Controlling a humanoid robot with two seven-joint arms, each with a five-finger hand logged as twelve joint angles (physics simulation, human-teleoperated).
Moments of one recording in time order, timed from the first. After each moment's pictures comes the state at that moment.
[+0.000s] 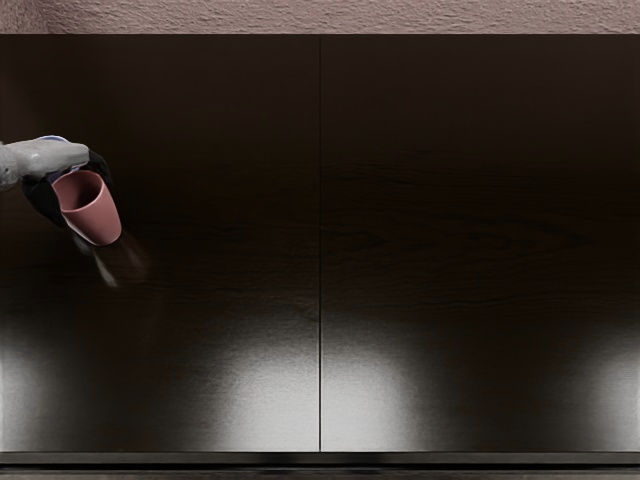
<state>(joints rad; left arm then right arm) -1.60 0.85 0.65 -1.31 1.03 0.05 0.00 -0.05 0.00 -0.01 0.13 0.02 0.03 -0.32</state>
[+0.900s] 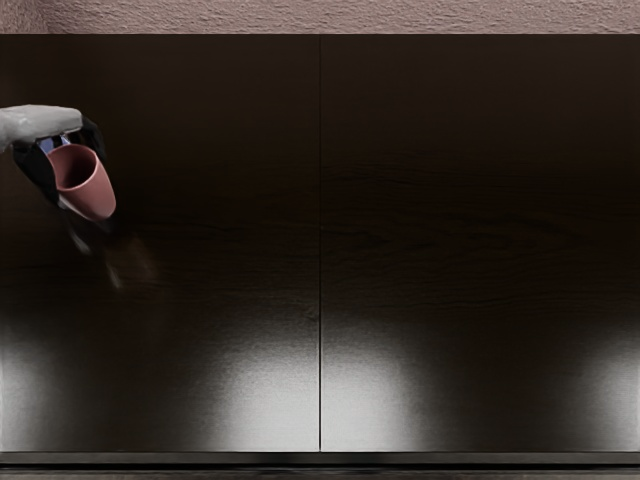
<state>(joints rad) -1.70 0.88 0.65 -1.33 0.98 0.02 0.01 -0.05 0.00 -0.01 0.13 0.02 0.03 -0.32</state>
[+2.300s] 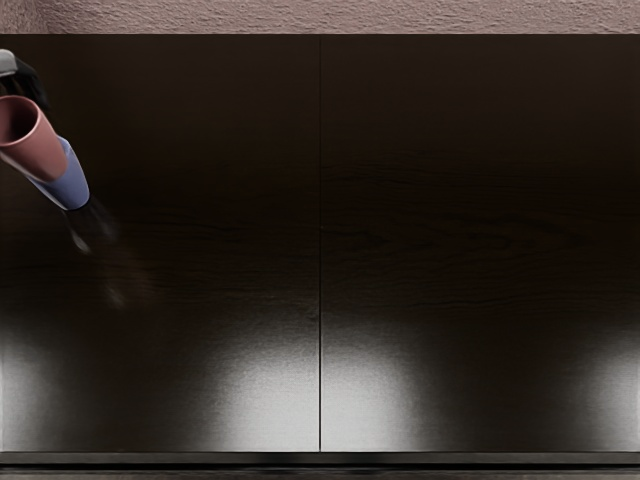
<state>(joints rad) -1.87 0.99 0.68 -1.30 0.97 -0.11 0.01 -0.05 0.00 -0.01 0.13 0.02 0.03 -0.32</state>
